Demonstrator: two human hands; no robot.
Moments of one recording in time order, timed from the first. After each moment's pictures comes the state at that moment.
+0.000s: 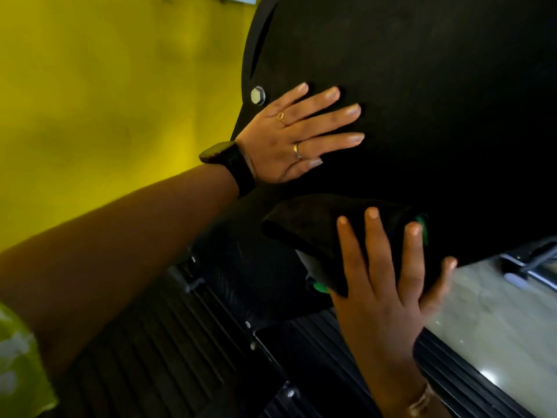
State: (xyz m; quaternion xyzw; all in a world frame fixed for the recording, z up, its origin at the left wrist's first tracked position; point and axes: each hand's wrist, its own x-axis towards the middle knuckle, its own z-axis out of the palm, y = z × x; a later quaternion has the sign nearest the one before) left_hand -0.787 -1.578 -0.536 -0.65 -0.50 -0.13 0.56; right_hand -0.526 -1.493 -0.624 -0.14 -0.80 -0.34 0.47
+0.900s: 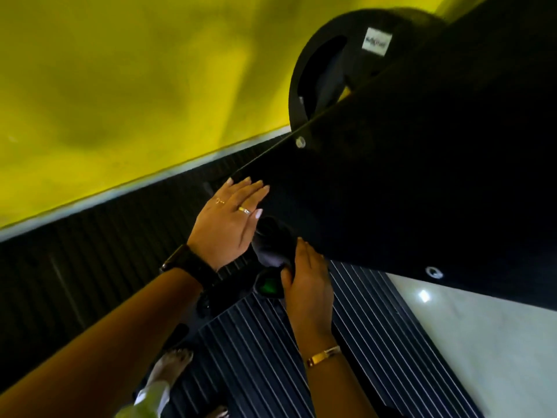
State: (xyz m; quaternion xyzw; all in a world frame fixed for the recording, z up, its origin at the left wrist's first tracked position) left_hand -0.629 -1.756 -0.464 -0.34 -0.90 -0.26 0.10; right_hand -0.498 -1.619 -0.465 -0.19 -0.97 0.13 0.04
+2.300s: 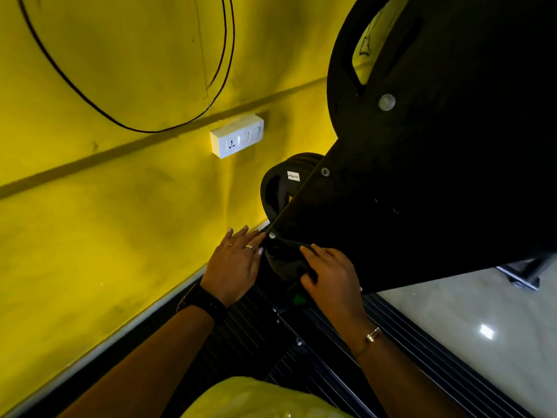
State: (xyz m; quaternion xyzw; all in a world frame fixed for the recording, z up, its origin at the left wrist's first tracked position) left_hand -0.597 -1.778 -0.211 -0.38 -0.90 -0.18 0.11; right_hand -0.484 -1.601 -0.215 -0.09 -0.96 0.07 0.25
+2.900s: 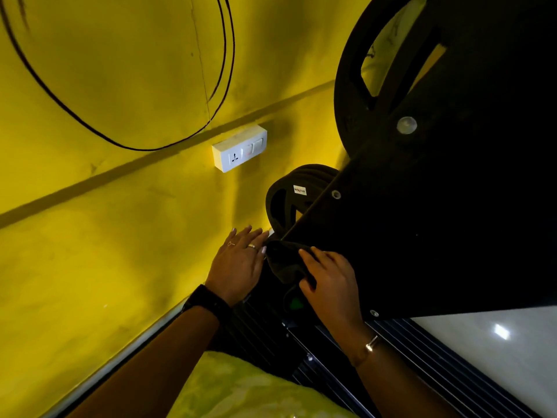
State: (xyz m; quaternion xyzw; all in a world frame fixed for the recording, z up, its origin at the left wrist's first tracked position) left_hand -0.656 -1.759 -0.202 -0.37 -0.91 -0.20 0.05; right_hand -0.534 -1.598 -0.216 -0.11 -0.95 0.04 0.28
